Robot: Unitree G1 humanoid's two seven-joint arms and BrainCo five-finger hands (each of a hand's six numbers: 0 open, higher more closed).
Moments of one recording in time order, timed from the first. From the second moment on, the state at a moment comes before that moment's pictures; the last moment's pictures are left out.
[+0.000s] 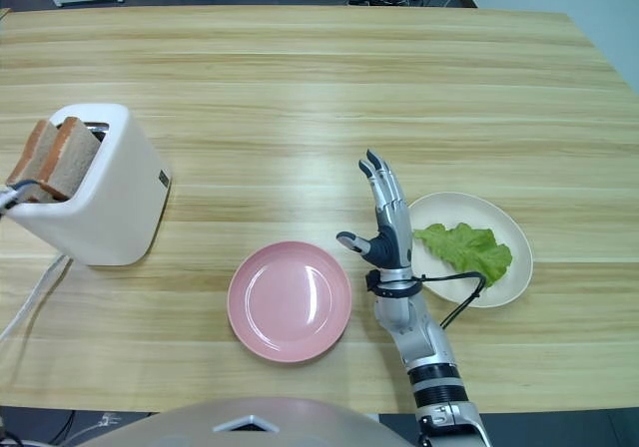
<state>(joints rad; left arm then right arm) 0.14 0.68 0.57 0.03 0.76 -0.34 0.35 0.02 -0.21 0.11 0.18 -0.70 -0.65 -0.55</state>
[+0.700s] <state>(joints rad) 0.04 0.88 0.32 0.36 0.64 -0.34 0.29 0.00 -0.24 0.14 0.23 -0.73 -0.65 -0.60</state>
